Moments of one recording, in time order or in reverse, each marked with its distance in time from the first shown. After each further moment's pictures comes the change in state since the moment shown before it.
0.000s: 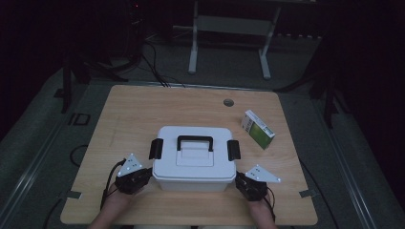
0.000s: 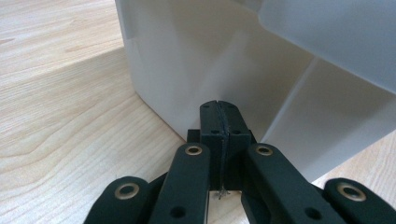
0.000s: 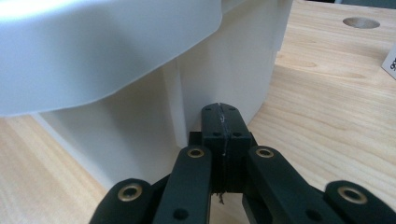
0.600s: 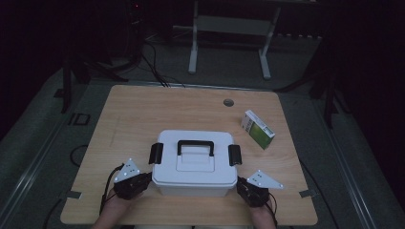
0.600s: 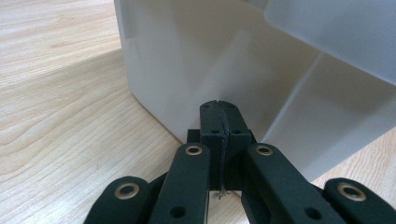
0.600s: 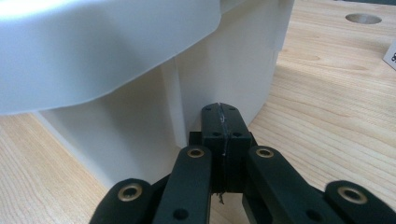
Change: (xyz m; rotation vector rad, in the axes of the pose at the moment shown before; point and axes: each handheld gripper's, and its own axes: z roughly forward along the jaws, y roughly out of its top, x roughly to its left) left arm -0.005 -0.010 -0.006 -0.029 -0.045 -0.020; right arm 0.007 -0.006 -0.011 -0.001 0.003 0.002
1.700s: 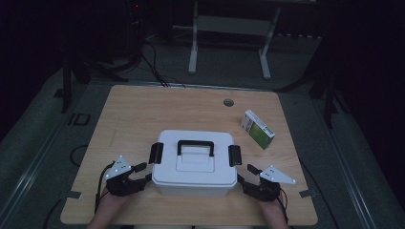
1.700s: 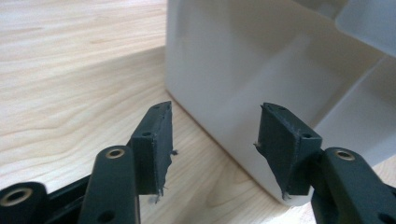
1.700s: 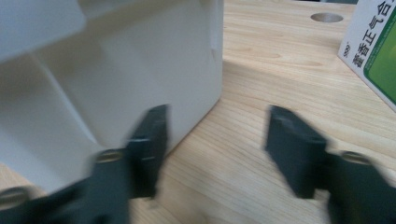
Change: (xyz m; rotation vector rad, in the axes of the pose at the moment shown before) left arm 0.020 -0.004 -0.013 -0.024 0.067 -0.051; right arm -0.040 -0.005 -0.008 -0.014 -0.017 0.031
